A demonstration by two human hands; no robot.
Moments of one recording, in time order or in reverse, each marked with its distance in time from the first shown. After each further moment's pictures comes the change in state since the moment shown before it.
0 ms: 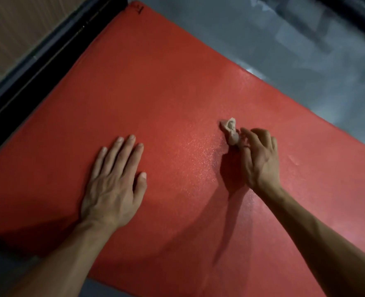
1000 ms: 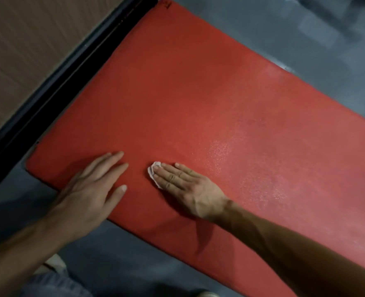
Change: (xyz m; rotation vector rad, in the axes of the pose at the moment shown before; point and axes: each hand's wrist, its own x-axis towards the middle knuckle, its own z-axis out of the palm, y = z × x) left_hand -0.098 -0.064 -0.078 -0.152 -0.324 0.010; right_hand -0.108 -0.124 0.051 0.005 -0.453 -0.968
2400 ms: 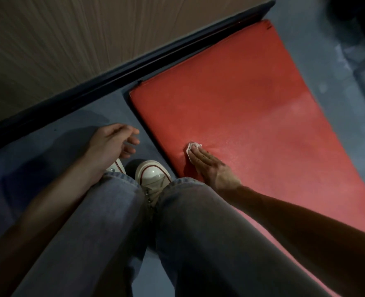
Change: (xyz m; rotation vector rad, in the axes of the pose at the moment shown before) left_hand -0.129 -0.034 -0.032 -1.345 0.383 -0.829; right_hand 0.043 -0.087 -0.022 0.033 -0.336 0.121
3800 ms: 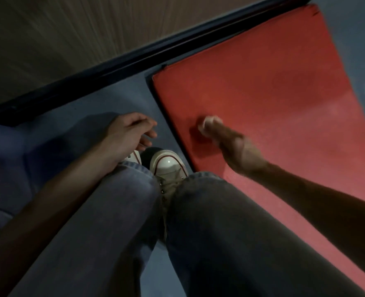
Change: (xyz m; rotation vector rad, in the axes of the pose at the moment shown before) left_hand -0.009 -0.007 -0.003 0.039 -0.005 -0.018; right_hand 0.037 -0.006 -0.051 0.323 0.210 -0.156
